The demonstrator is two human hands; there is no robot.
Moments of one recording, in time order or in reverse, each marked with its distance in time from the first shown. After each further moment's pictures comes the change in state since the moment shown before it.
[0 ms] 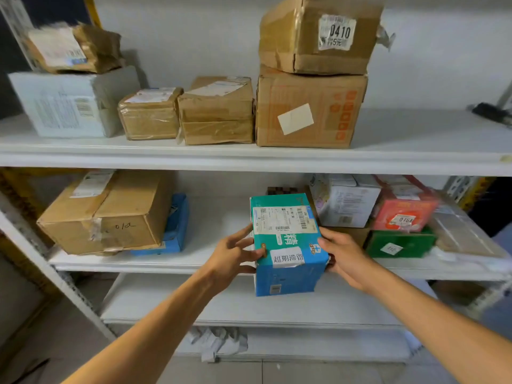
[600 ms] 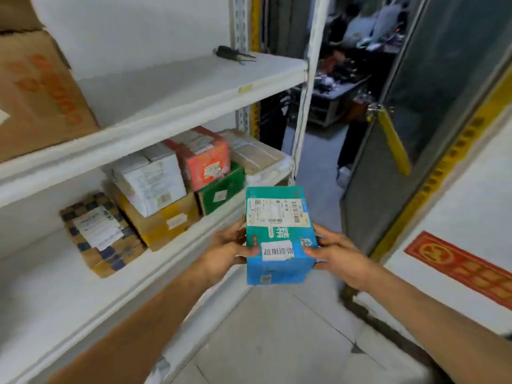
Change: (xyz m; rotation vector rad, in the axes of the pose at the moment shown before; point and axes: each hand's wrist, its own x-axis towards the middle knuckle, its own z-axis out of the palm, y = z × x) left_hand 0.041 -0.069 0.241 0.295 -0.842 -0.129; right_hand -0.209 0.112 -0.159 0.310 0.586 0.030
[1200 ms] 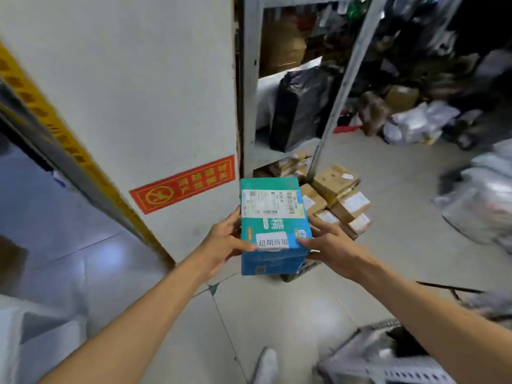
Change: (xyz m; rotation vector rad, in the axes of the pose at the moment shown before) left_hand 0.066 -0.122 0.478 0.301 -1.123 -0.354; right_hand -0.362 0.193 -0.229 0.643 1.125 0.011
